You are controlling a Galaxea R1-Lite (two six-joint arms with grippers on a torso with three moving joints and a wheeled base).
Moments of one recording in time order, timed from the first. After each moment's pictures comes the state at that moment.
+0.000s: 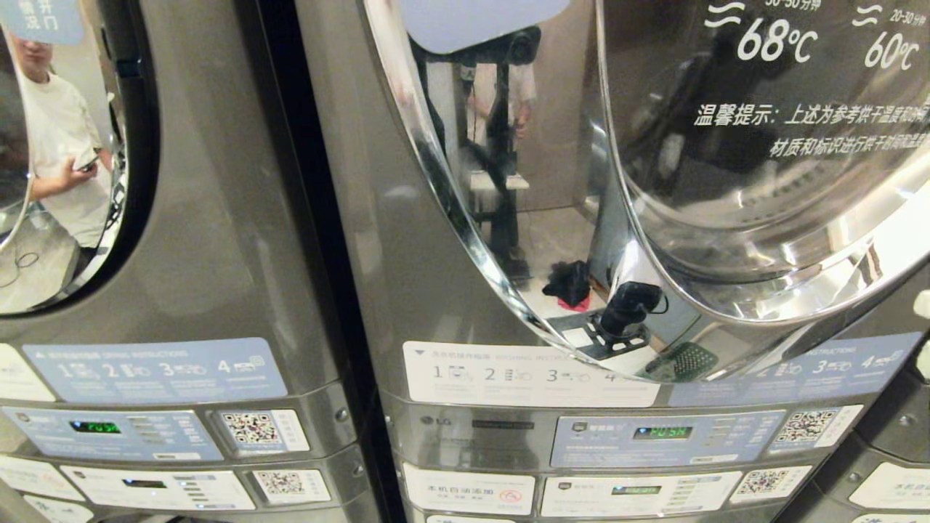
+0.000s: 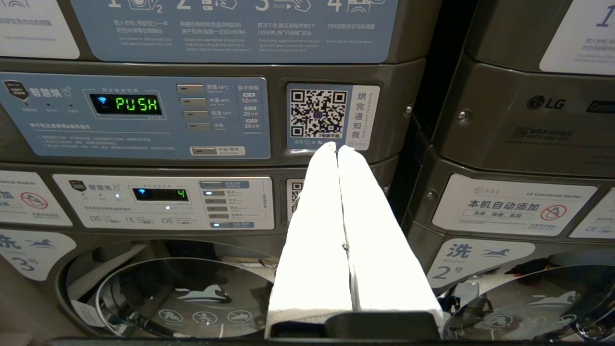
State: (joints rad) left arm 0.00 0.00 0.00 0.00 0.00 -0.01; right arm 0.59 0.86 -0.93 0.22 0.07 0.20
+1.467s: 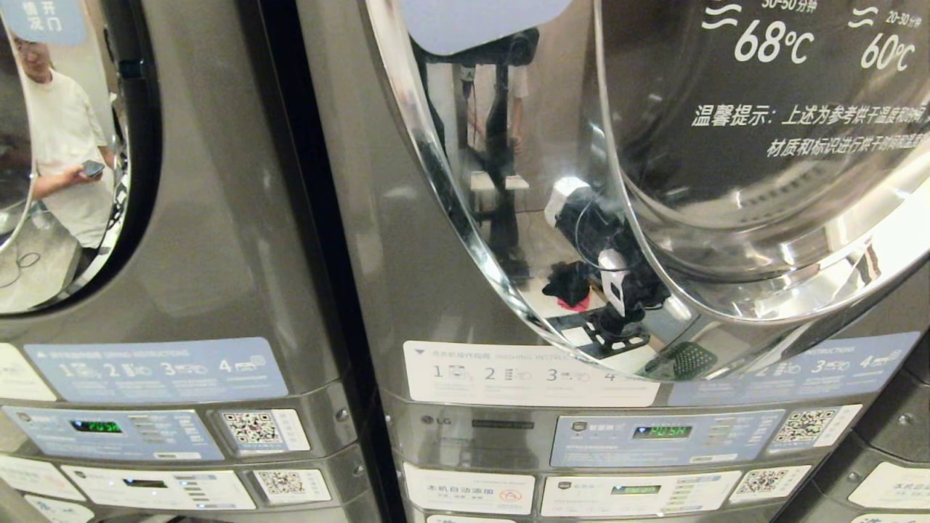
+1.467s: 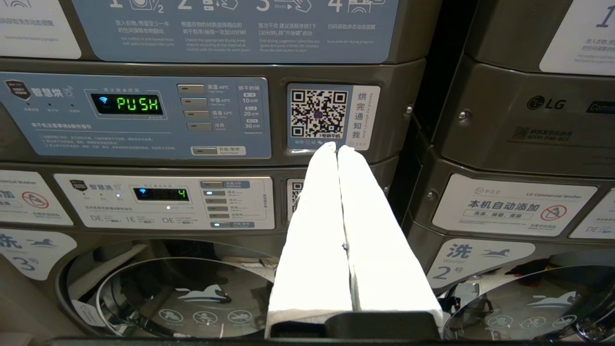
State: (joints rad) left arm 0.00 0.00 0.00 0.00 0.00 -0.01; right arm 0.00 0.04 -0.13 0.30 0.06 -0.14
